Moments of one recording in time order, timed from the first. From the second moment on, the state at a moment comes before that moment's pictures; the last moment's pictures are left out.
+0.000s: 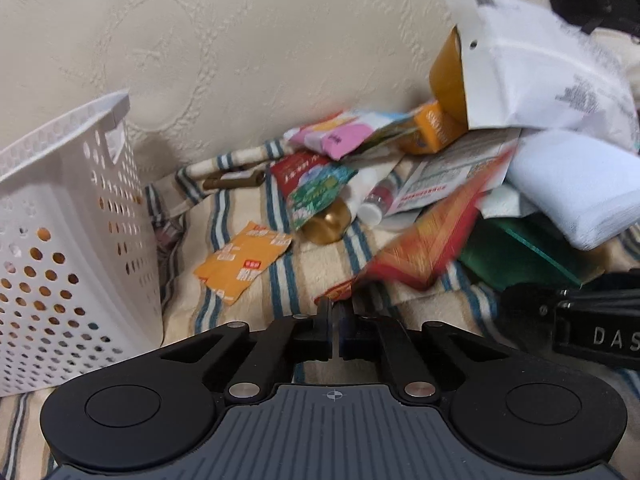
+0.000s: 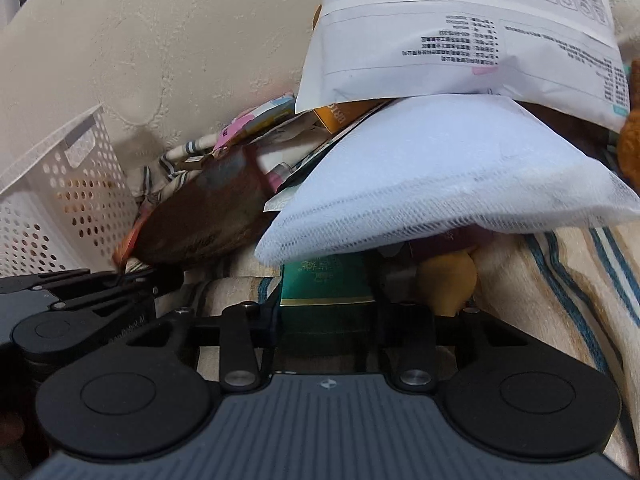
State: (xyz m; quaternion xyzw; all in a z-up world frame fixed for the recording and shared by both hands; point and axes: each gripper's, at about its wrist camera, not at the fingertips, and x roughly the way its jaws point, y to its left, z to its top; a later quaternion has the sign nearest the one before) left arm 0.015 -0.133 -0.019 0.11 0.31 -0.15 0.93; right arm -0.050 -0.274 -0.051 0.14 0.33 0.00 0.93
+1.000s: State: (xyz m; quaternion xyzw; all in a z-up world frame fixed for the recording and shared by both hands) left arm 0.016 -0.160 -0.014 0.14 0.28 -0.21 0.93; right arm -0.059 -0.271 -0.052 0.16 0.32 0.01 0.93
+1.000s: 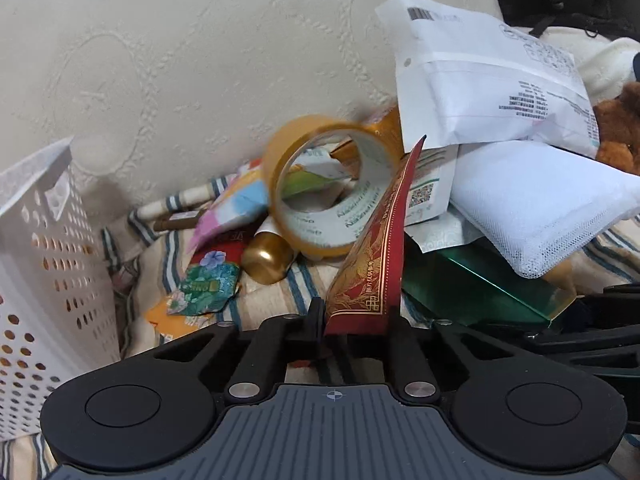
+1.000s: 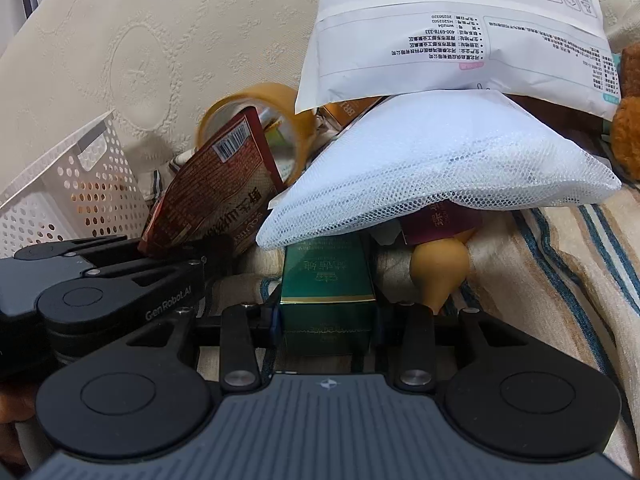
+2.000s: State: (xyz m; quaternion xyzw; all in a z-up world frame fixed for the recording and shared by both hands) left arm -0.091 -0.139 0.028 0.16 0.21 -0.19 0.95; right arm -0.135 -0.251 -0.022 0.13 0.28 0.04 0.95
